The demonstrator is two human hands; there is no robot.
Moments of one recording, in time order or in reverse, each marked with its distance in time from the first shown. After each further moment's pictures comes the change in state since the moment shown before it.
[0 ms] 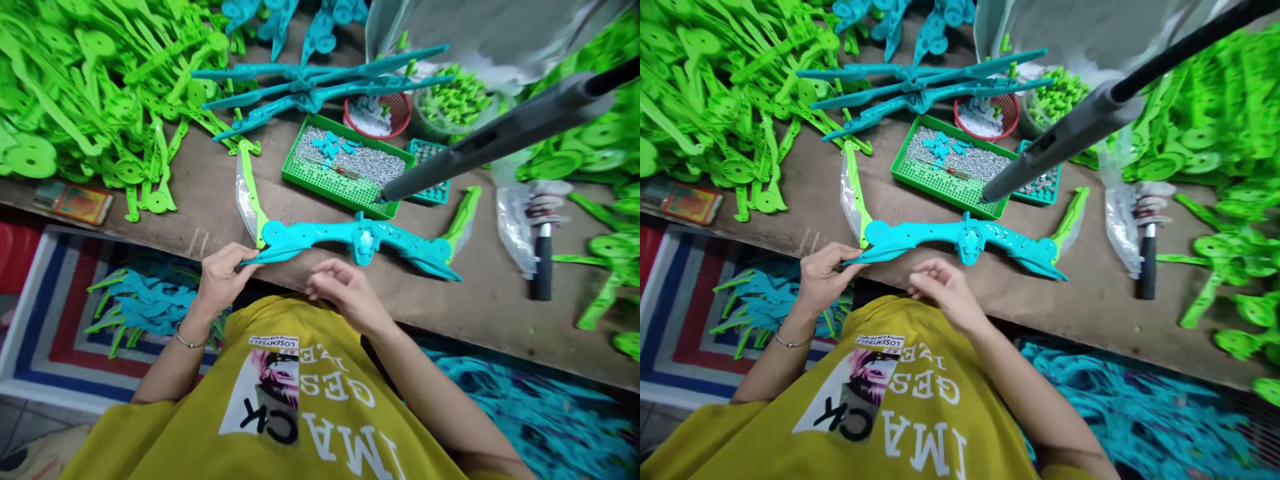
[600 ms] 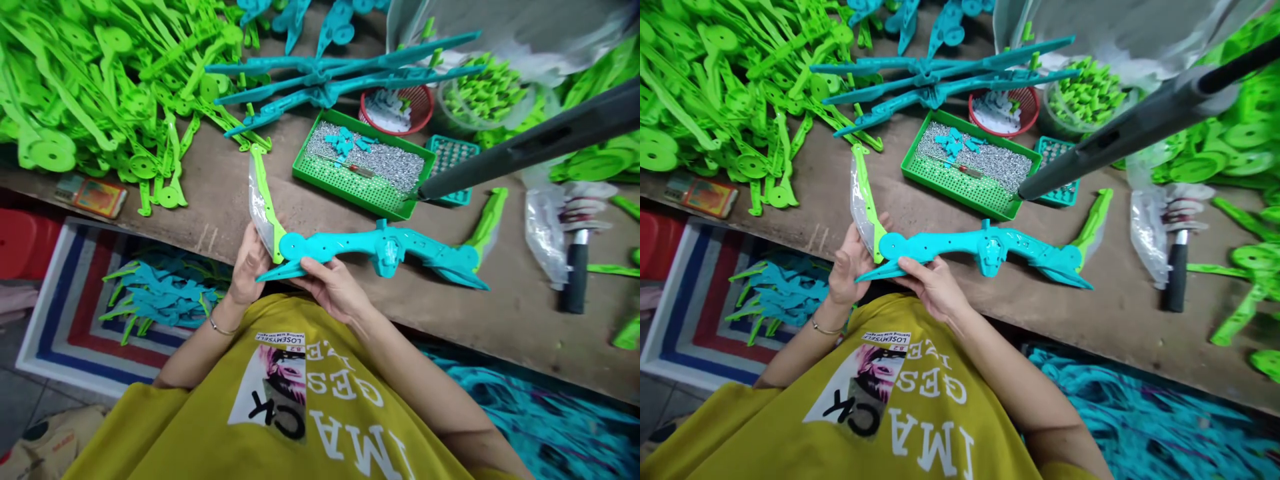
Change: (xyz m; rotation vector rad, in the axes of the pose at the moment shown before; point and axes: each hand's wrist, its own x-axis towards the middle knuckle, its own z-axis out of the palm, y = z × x) left_hand 0.009 0.024 0.041 -1.158 0.125 -0.532; right_hand 0.020 0.002 0.036 0.401 -0.006 0.233
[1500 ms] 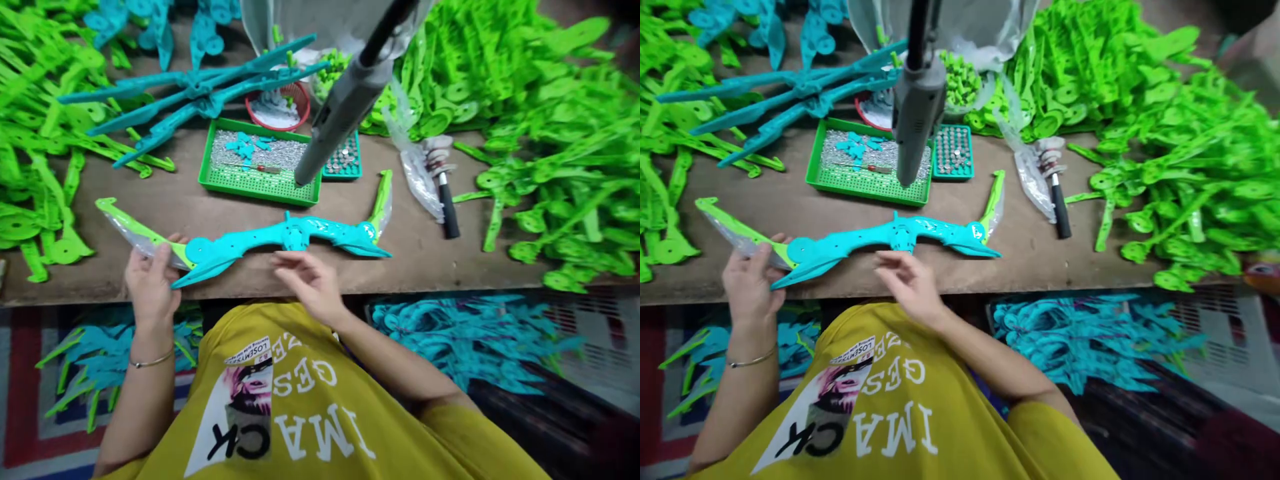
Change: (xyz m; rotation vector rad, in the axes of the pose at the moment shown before) left_hand 0.048 0.006 -0.025 0.297 0.458 0.006; right_hand -0.038 -0.015 -0.058 -0.468 0.207 -0.564
